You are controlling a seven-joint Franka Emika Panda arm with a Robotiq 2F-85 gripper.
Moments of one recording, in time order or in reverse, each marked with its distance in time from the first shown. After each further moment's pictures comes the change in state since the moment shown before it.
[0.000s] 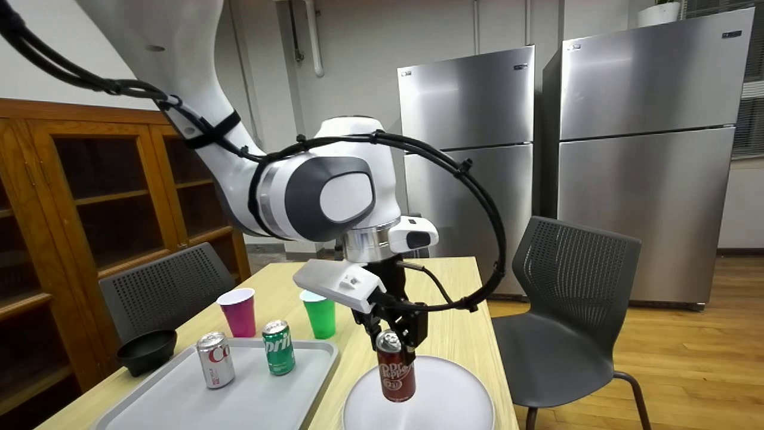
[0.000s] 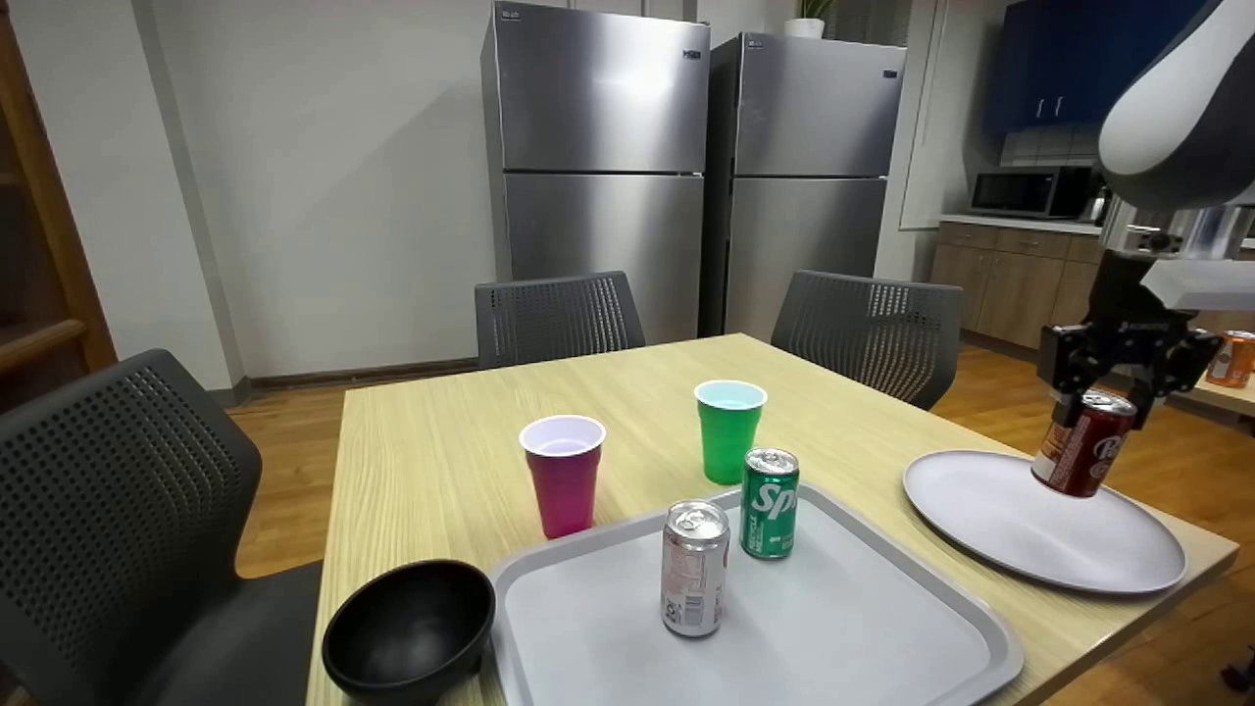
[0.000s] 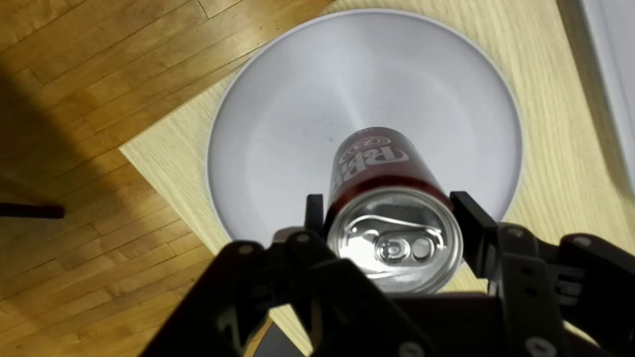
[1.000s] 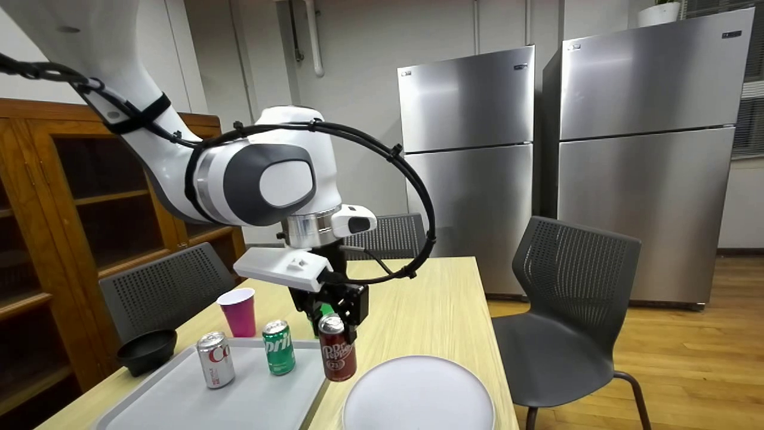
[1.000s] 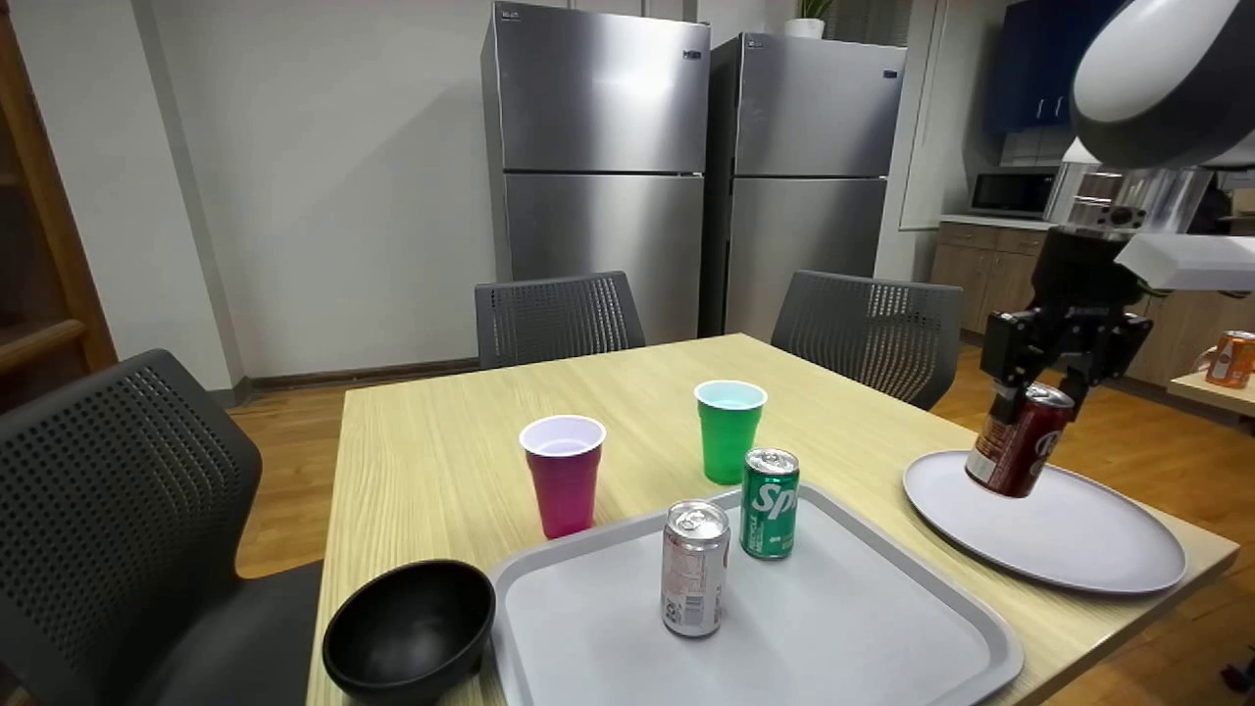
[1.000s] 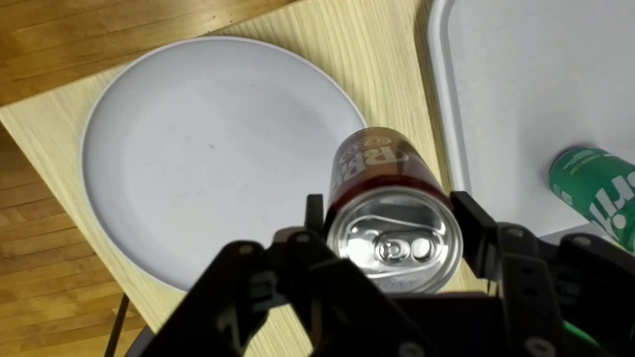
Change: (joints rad) arm 0.131 -0.151 0.072 -0.097 0.060 -0.054 -0.092
